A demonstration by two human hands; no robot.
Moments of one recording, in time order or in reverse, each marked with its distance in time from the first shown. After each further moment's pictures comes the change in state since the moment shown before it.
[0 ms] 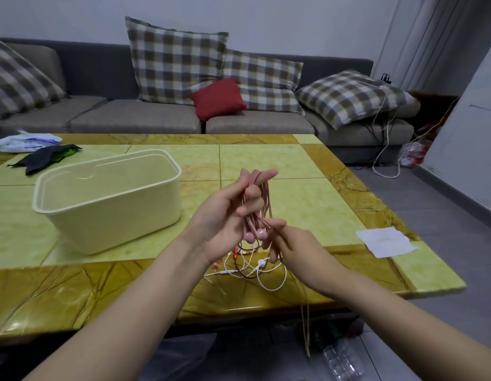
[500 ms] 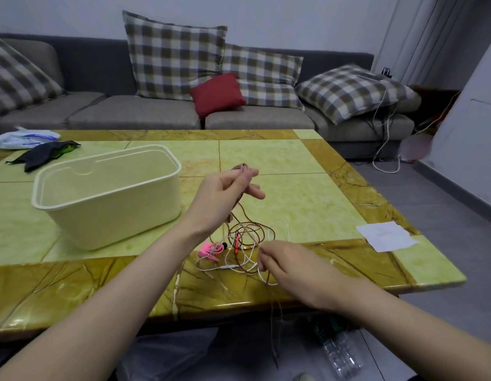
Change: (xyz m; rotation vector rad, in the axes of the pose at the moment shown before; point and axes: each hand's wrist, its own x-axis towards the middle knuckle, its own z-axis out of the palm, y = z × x) left_hand 0.009 0.006 -0.026 1.036 0.302 0.345; right_hand -0.019 -0.007 0.006 -0.334 -0.200 -0.148
